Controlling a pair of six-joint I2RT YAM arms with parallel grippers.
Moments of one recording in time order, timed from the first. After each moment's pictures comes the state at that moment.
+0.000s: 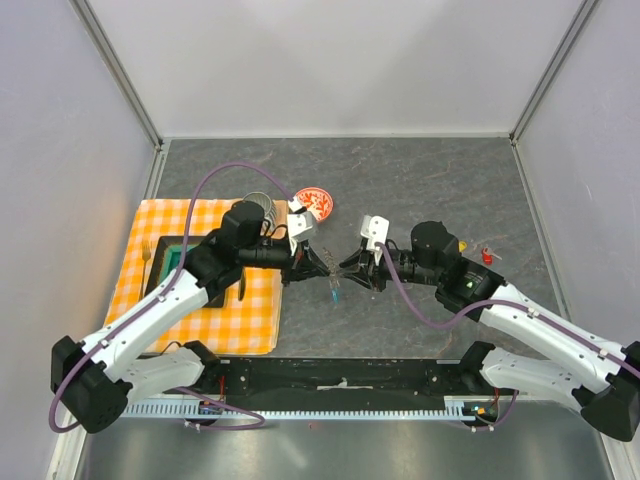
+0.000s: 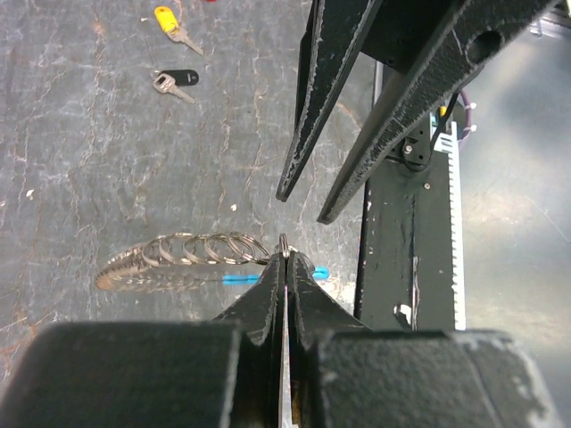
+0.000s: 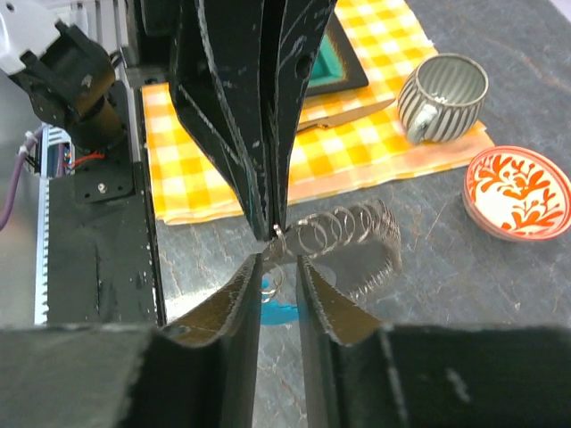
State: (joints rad) left arm -0.66 1.06 0.88 -0.24 0.78 0.12; right arm 0.84 0.97 0.82 -0.10 -0.45 -0.12
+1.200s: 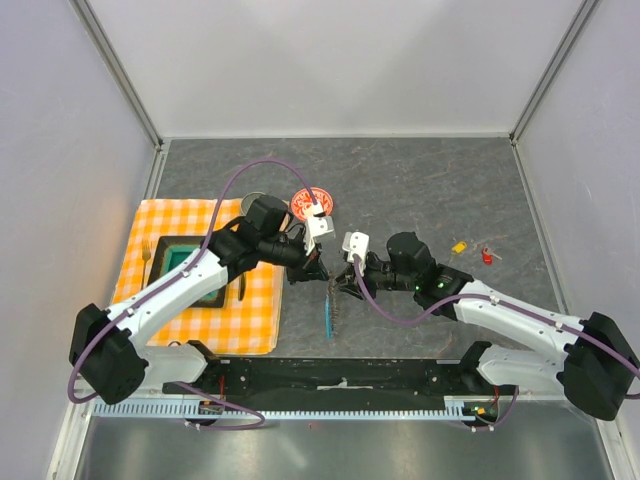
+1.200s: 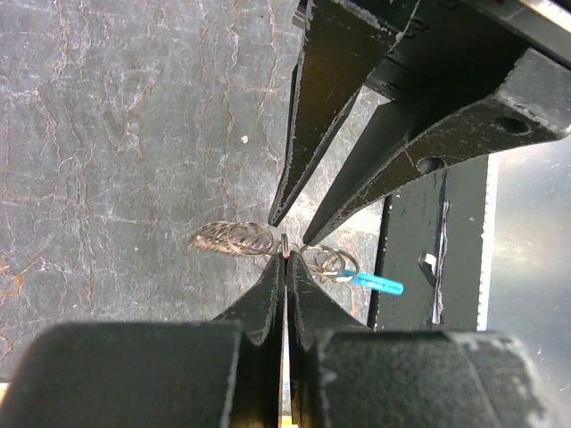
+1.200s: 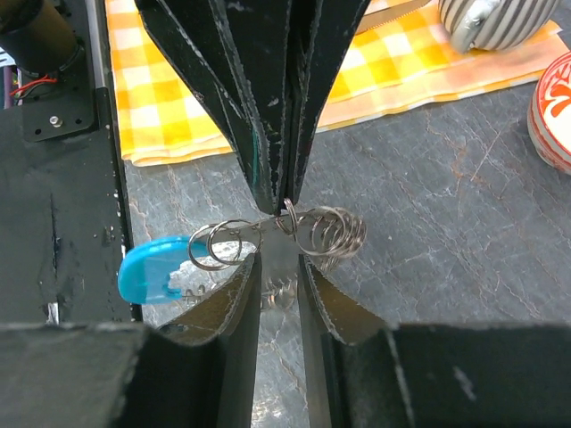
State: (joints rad) left arm -0.68 1.25 0.98 -0.47 0.70 0.27; right arm 0.84 1.12 0.66 0.04 -0.45 -0.15
